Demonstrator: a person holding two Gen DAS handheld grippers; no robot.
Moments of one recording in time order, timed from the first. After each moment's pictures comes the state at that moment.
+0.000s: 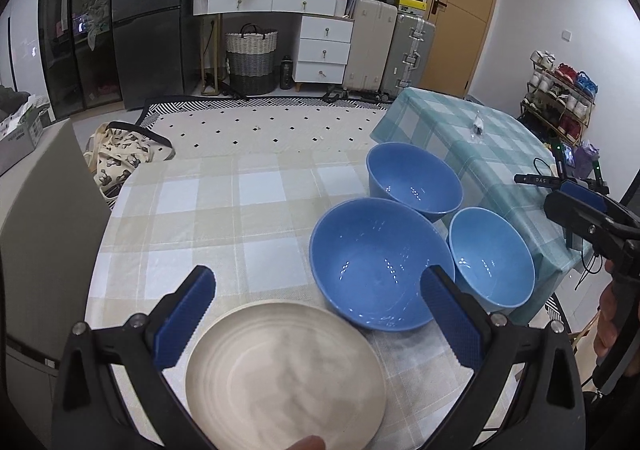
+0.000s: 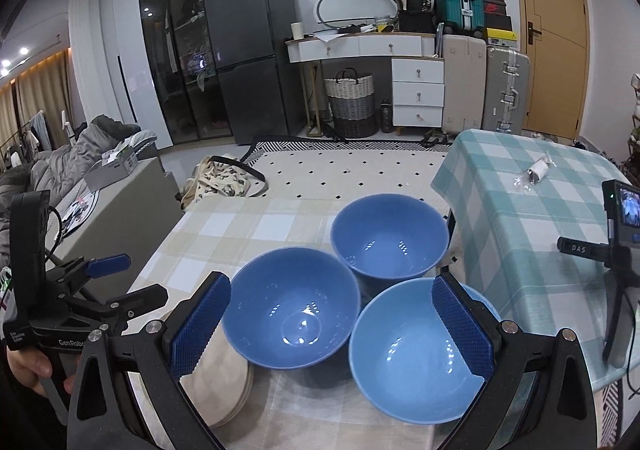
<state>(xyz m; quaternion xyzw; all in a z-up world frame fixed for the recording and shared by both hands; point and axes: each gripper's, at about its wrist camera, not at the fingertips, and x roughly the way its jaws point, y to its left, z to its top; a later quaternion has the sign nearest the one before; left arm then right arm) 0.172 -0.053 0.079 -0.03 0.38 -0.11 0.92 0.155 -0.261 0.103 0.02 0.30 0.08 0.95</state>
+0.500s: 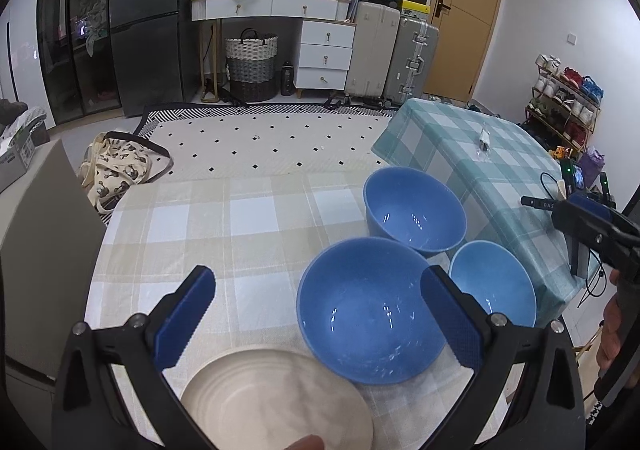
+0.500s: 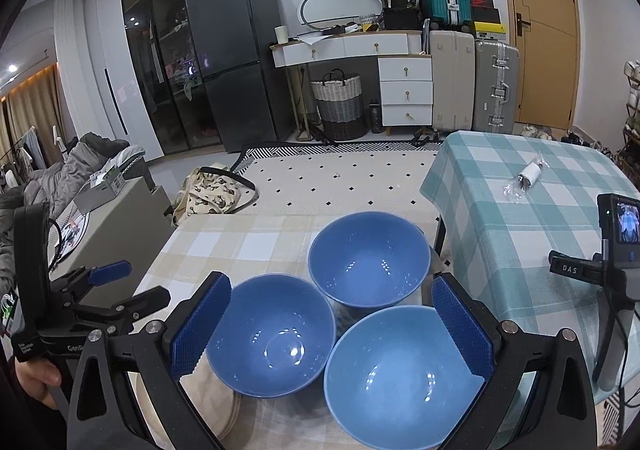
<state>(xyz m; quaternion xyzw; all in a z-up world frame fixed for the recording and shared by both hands) 0.219 -0.075 0.095 -0.03 0.38 -0.10 0.92 0.194 -0.289 0.120 0.04 0.31 0.07 0.95</state>
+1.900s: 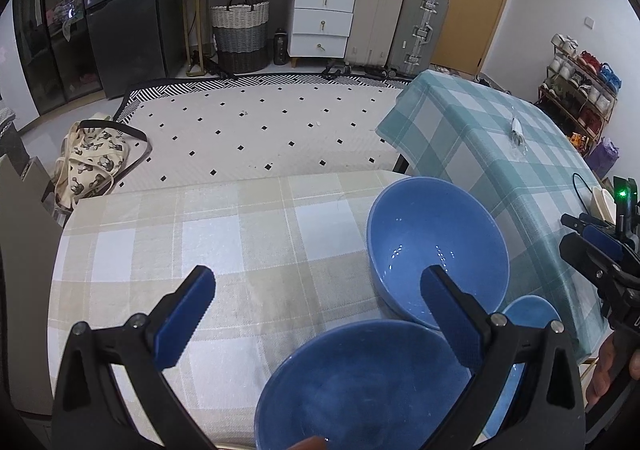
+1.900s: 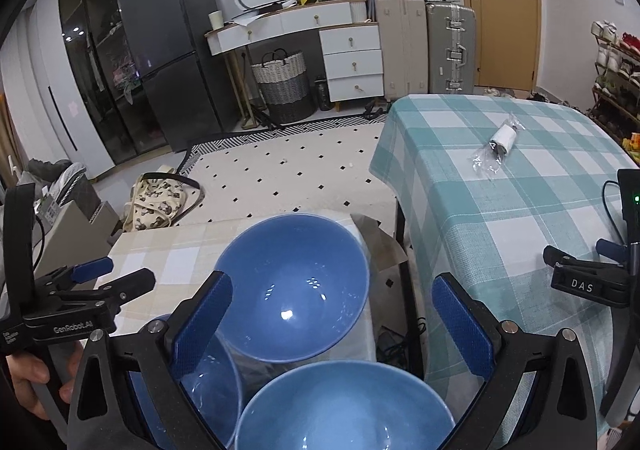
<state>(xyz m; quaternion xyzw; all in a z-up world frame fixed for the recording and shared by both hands) 0.352 -0.128 0.045 -0.02 0.44 -0.11 0.89 0.305 -0.355 0.060 0.08 0.35 -0.01 0.93</state>
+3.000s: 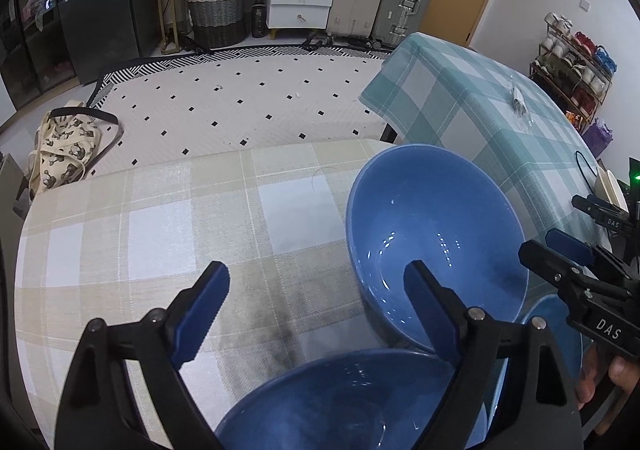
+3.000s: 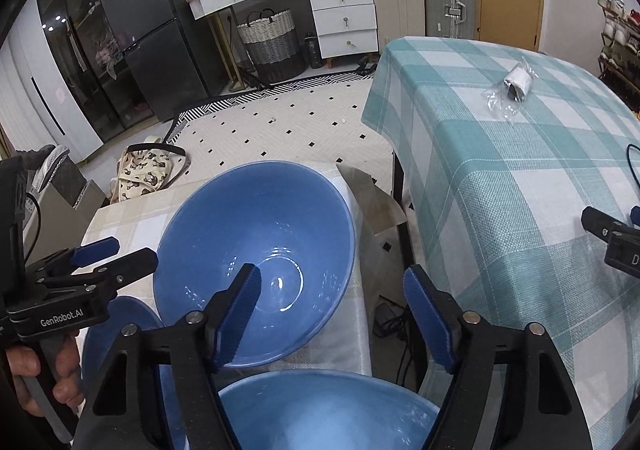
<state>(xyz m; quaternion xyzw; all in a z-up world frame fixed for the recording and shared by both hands) 0.386 -0.157 -0.003 -0.02 0.48 -0.14 0.87 0.347 -0.375 -0.007 0.09 0.42 -0.02 0.90</state>
